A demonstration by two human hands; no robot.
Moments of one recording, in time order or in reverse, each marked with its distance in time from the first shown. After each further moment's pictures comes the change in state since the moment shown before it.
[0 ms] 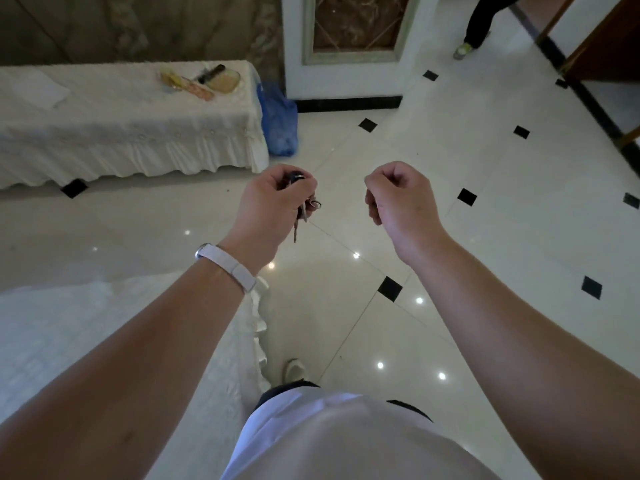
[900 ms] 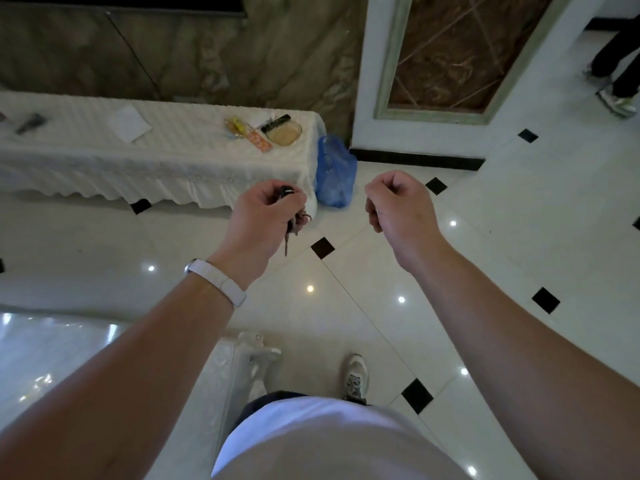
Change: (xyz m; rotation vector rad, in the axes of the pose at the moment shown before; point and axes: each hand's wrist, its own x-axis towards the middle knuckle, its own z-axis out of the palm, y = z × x) left_hand 0.274 0.077 0.022 0.014 0.307 0.004; right_hand 0.333 -0.061 0.062 -0.006 -0.290 -0.052
